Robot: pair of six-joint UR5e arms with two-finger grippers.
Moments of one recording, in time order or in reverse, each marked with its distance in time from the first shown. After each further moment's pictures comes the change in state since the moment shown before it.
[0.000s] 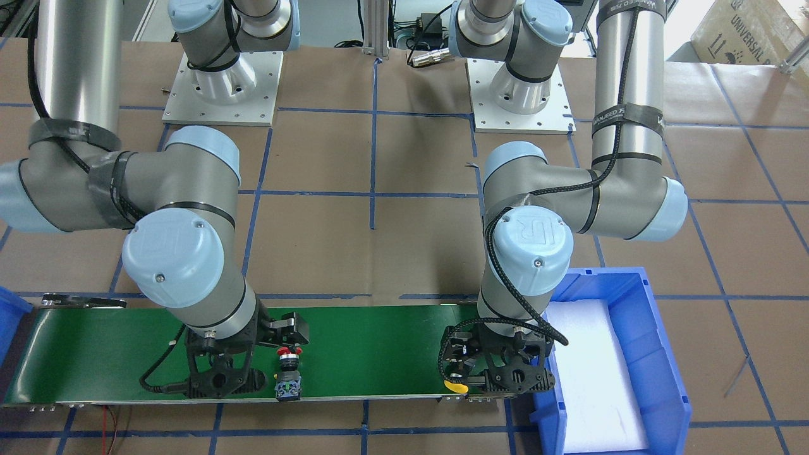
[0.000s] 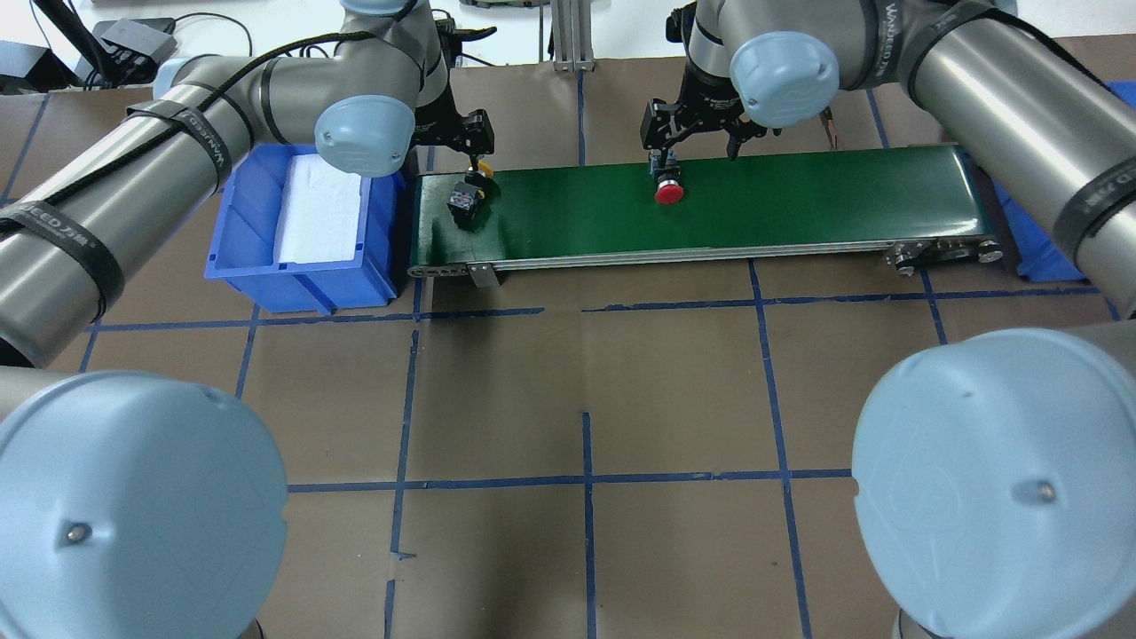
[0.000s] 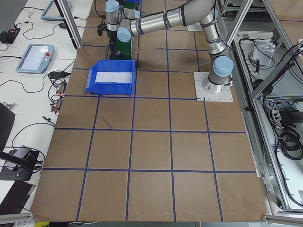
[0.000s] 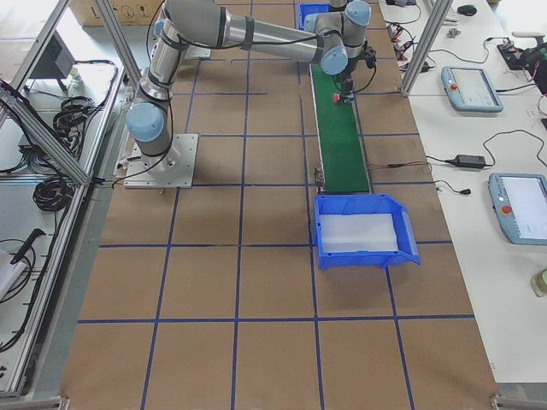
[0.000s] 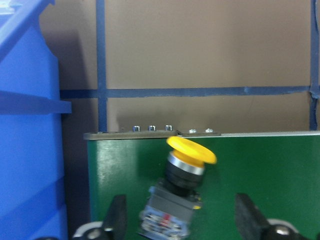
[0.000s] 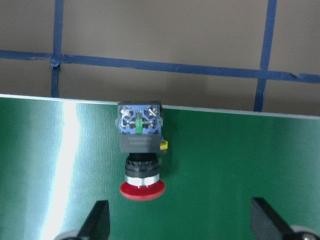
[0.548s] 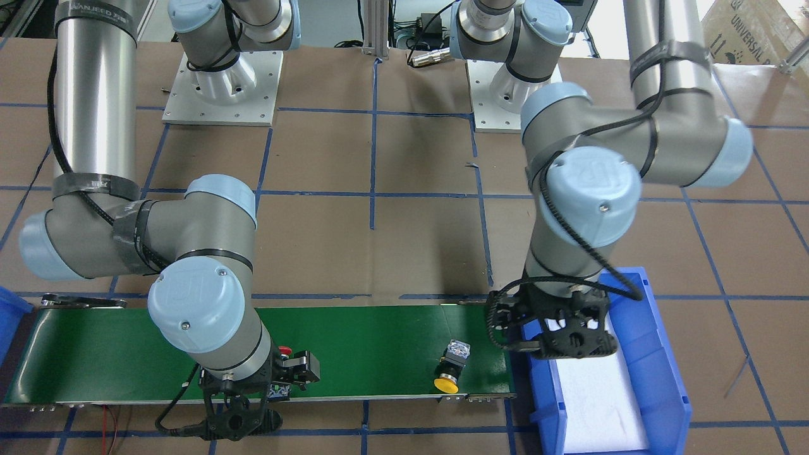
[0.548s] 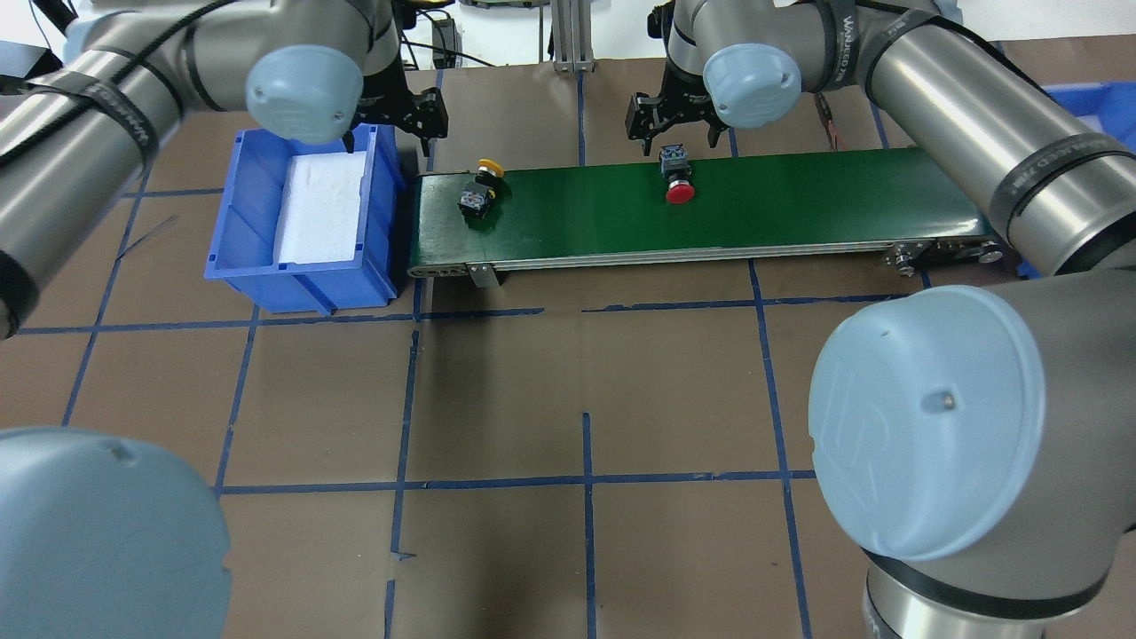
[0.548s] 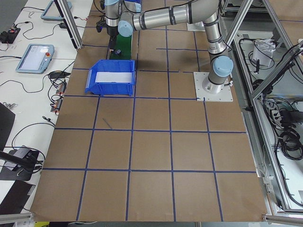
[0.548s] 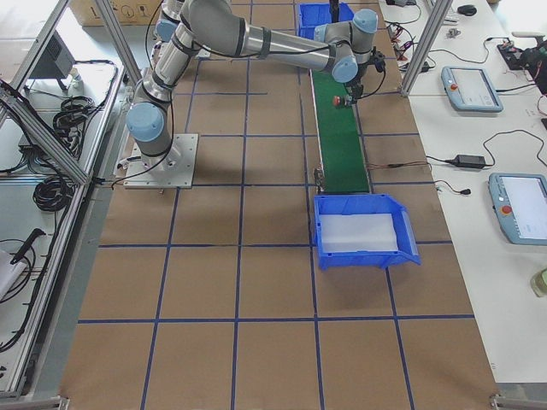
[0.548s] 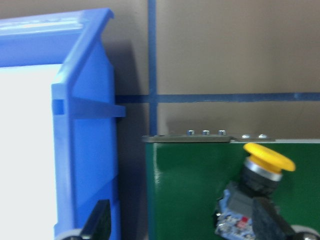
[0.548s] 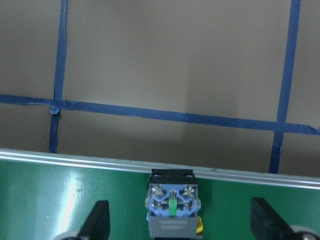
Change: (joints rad) left arm 0.062 0.140 0.024 -0.220 0.017 0.049; right arm 0.011 0.098 -0.079 -0.072 -0.006 -0.004
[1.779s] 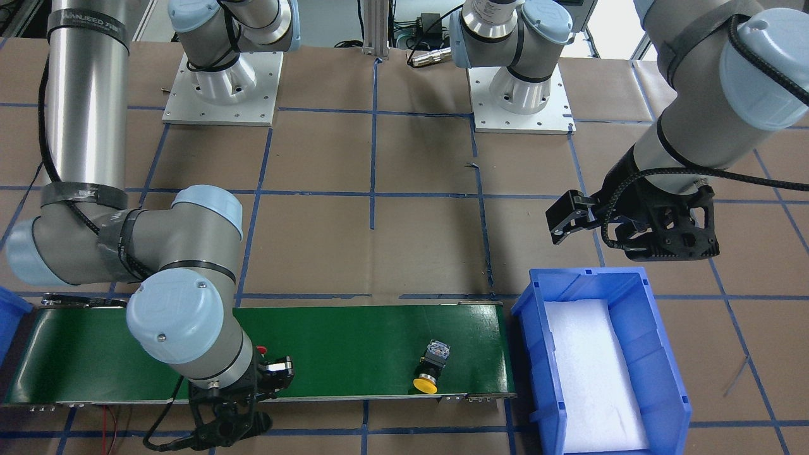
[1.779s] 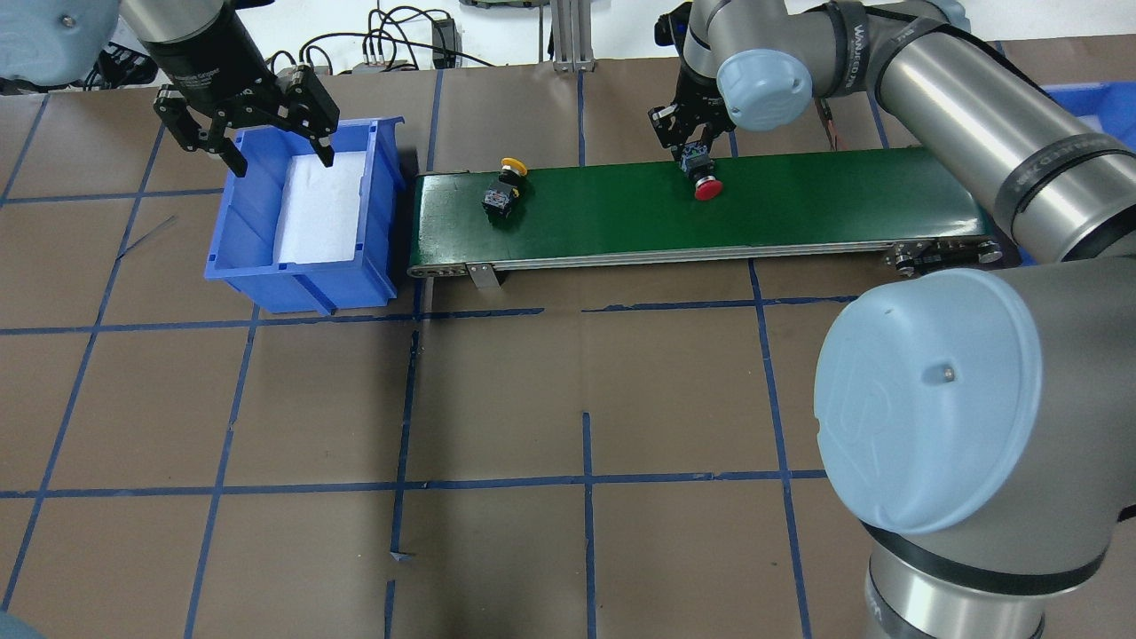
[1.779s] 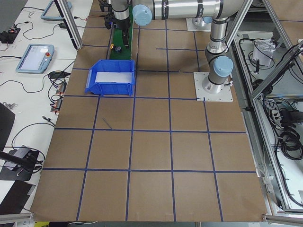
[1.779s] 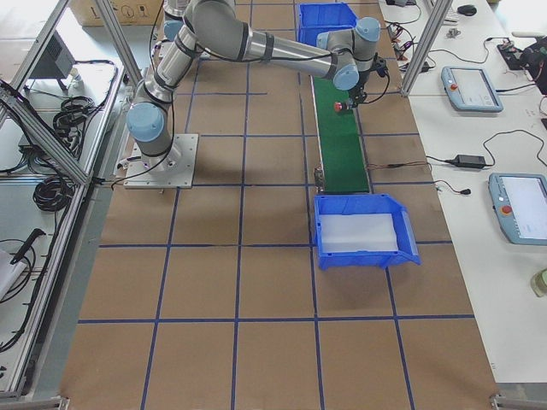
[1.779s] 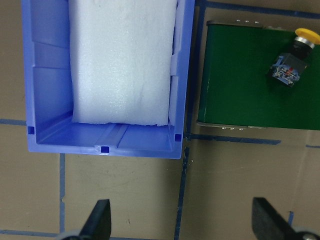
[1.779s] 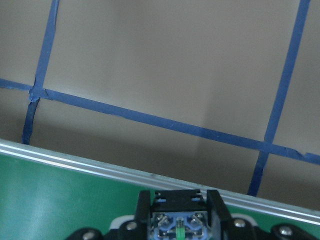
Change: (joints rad) left arm 0.154 0.186 -0.014 -0.316 -0.172 0.115; right arm -0.043 0.003 0.005 0.002 -0.002 -0.184
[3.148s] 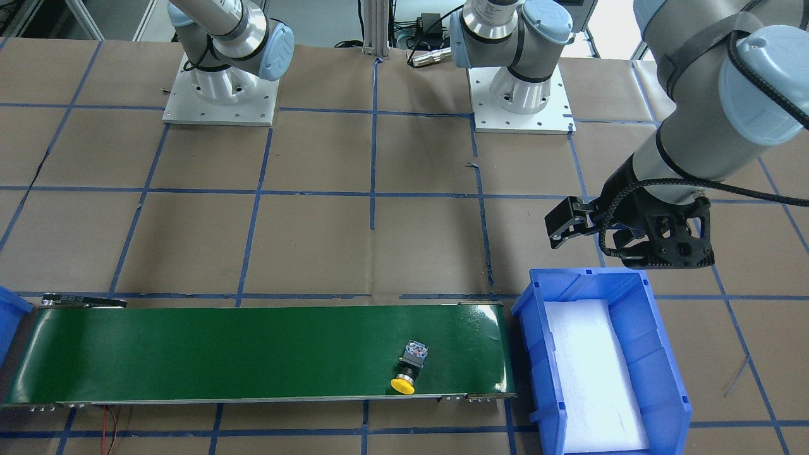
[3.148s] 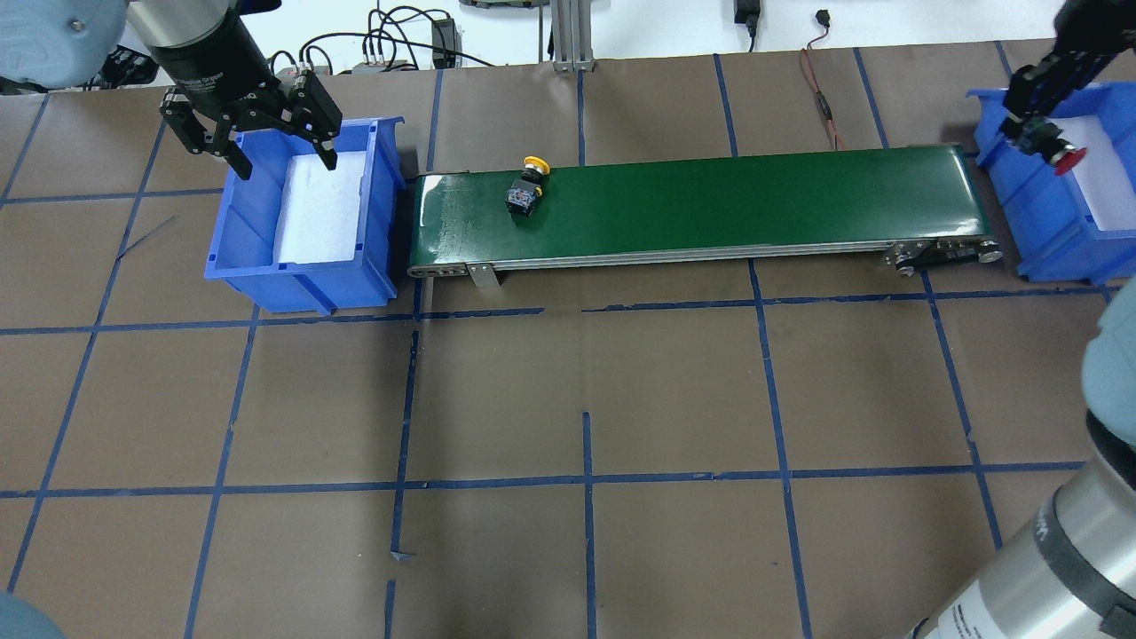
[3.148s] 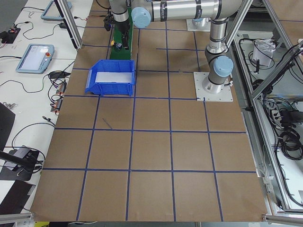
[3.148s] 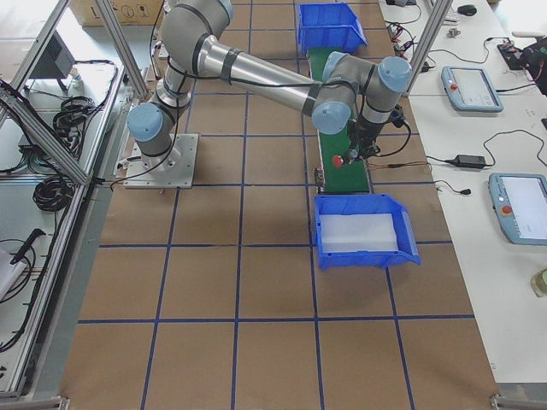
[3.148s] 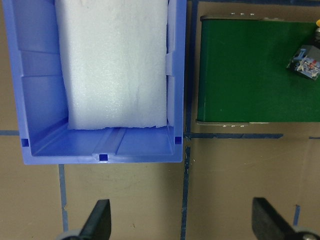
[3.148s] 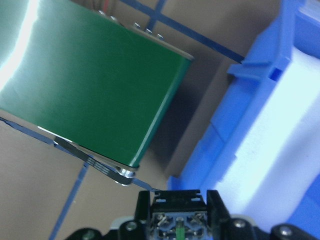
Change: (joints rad) left arm 0.003 -0.015 -0.002 0.003 -0.005 0.011; right arm -0.583 -0.178 -0.042 0.356 -0.082 -0.810
